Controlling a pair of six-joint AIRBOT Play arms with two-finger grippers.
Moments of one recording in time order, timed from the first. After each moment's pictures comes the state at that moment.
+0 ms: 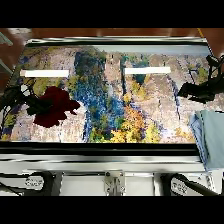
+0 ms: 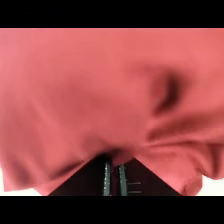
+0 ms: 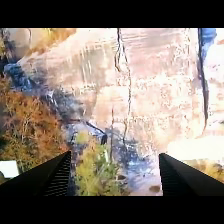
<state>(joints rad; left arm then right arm) 0.13 -1.54 1.20 1.54 -1.07 -1.88 -0.23 -1.29 1.37 -1.34 1.34 1.49</state>
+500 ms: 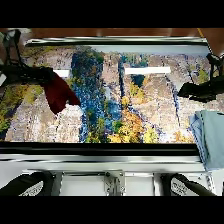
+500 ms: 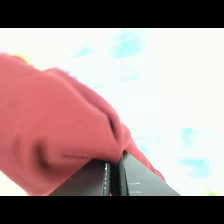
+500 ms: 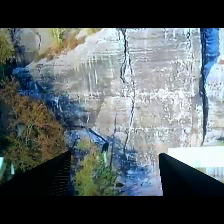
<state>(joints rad) -0.28 -1.07 1.40 1.50 -1.03 -1.75 -0.23 -1.22 1.37 -1.32 1.38 1.43</state>
